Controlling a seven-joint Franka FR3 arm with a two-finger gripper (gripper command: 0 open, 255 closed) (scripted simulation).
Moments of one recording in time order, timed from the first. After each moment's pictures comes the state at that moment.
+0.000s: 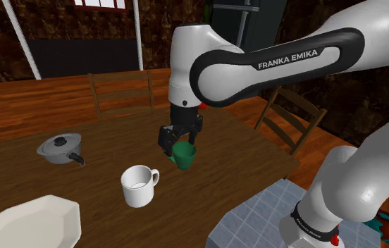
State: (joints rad) arm 0.11 -0.27 0.39 -2.21 0.16 1.98 0.48
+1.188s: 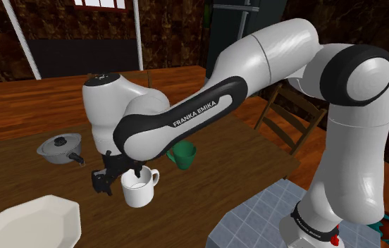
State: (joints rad) arm 0.25 0.35 0.51 -1.78 -0.21 2.10 0.84
